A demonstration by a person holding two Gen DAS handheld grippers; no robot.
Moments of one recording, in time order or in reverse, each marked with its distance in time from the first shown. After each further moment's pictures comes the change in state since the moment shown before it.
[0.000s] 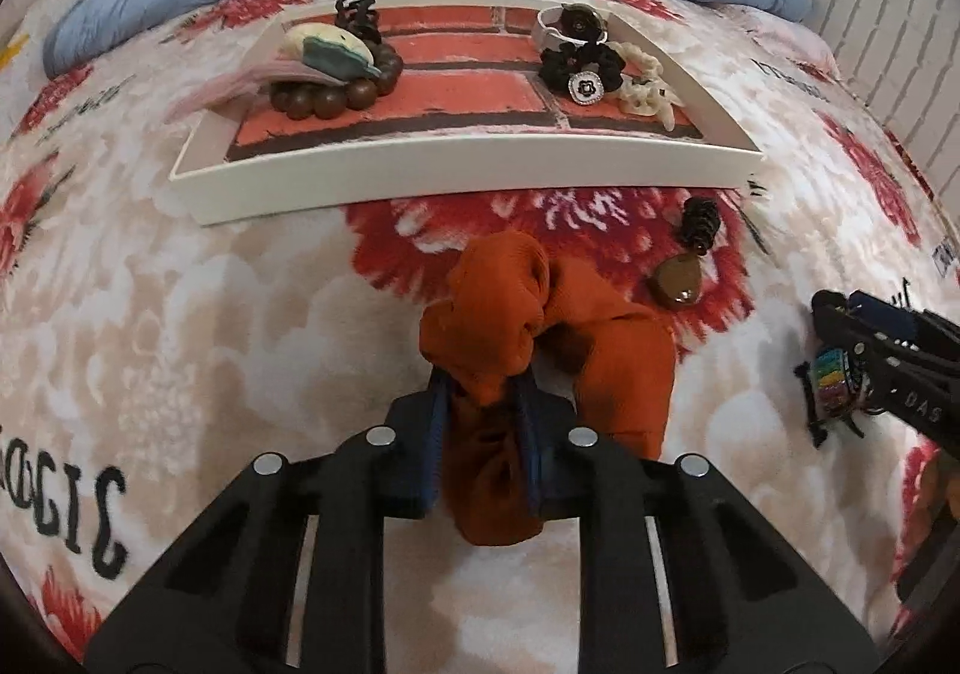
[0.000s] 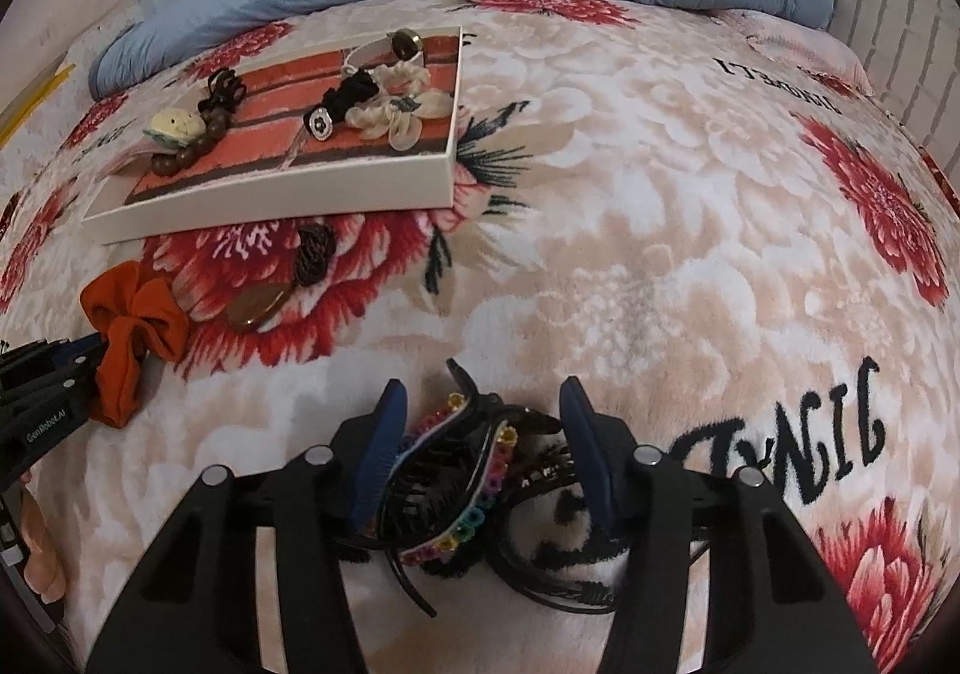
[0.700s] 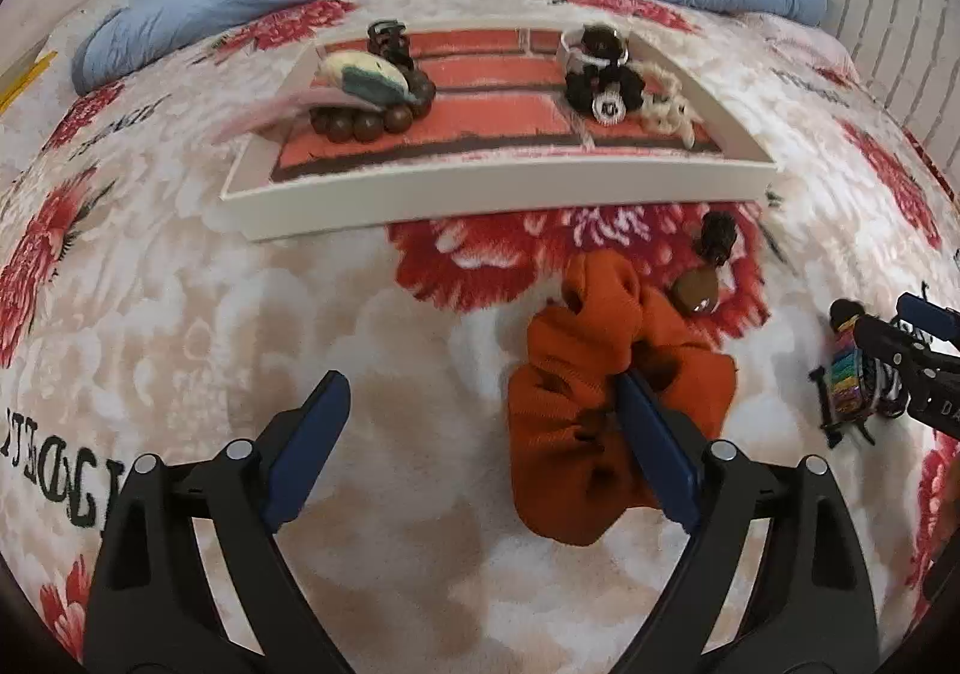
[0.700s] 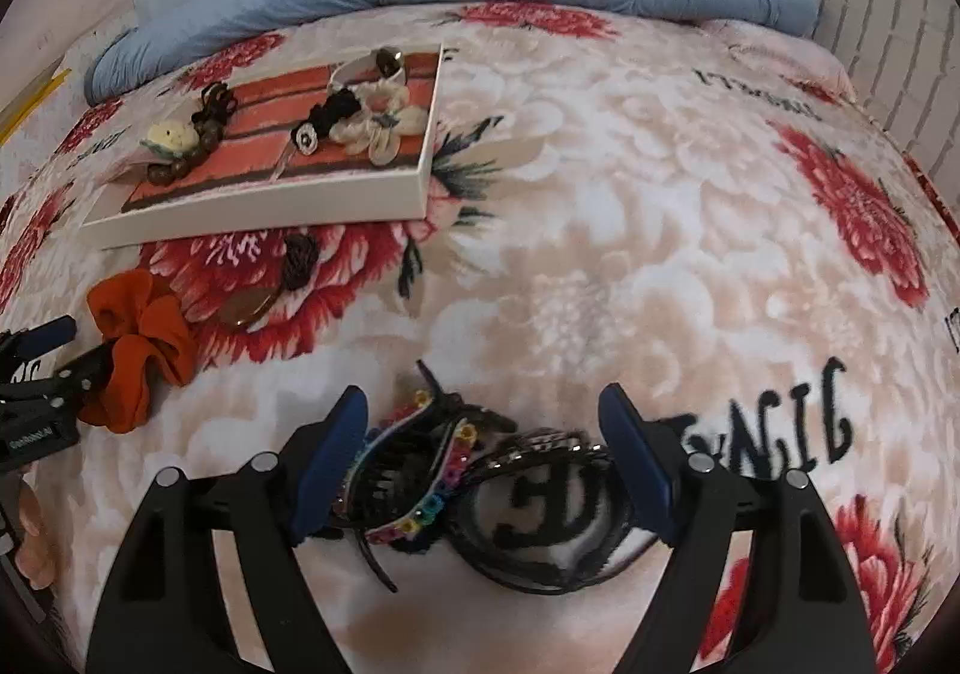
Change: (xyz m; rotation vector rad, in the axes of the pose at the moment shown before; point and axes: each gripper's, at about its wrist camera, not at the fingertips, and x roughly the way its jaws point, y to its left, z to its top) left arm -0.011 0.002 -0.002 -0.002 -0.024 0.072; right arm -0.012 -0.010 -0.002 -0.001 -0.011 -0.025
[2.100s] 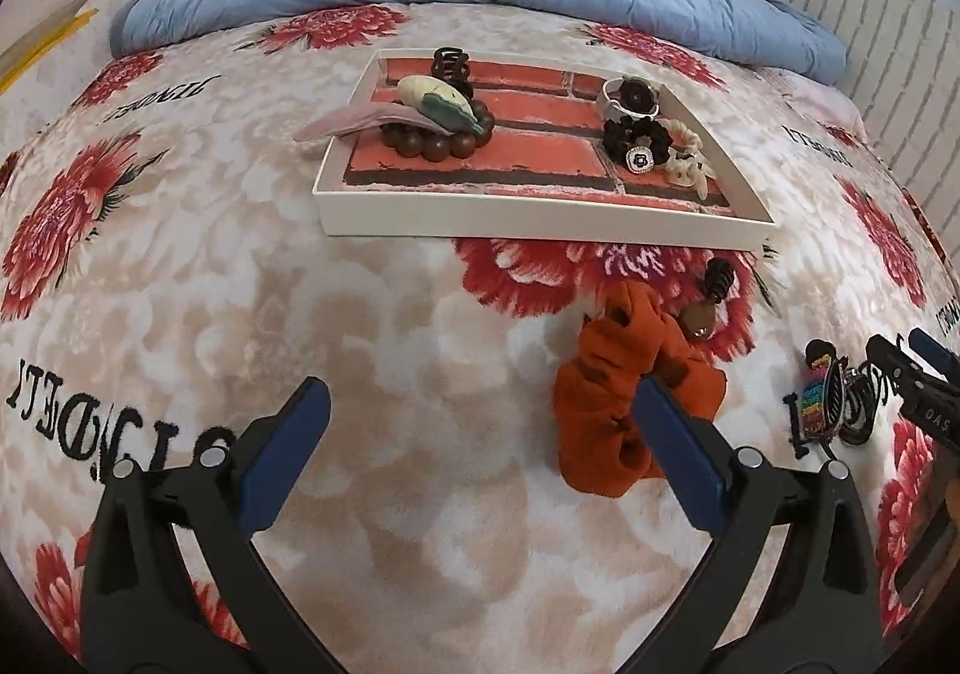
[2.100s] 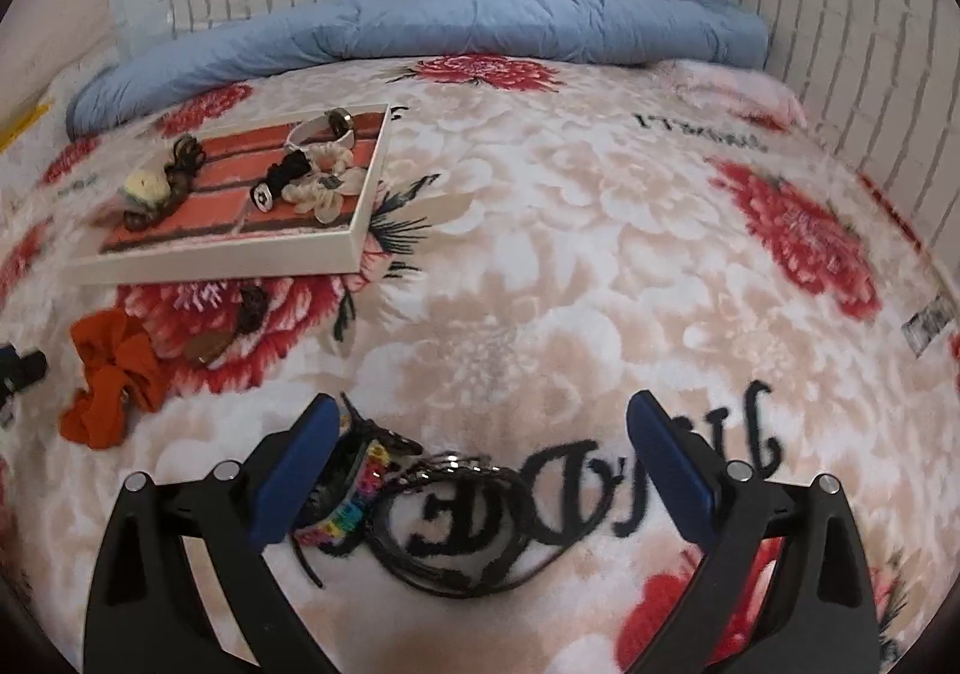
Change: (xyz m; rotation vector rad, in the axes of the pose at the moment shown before) left arm -0.040 0.033 -0.002 -0.119 -0.053 -0.014; right arm -0.027 -0.030 -0.001 0.043 -0.134 -0.059
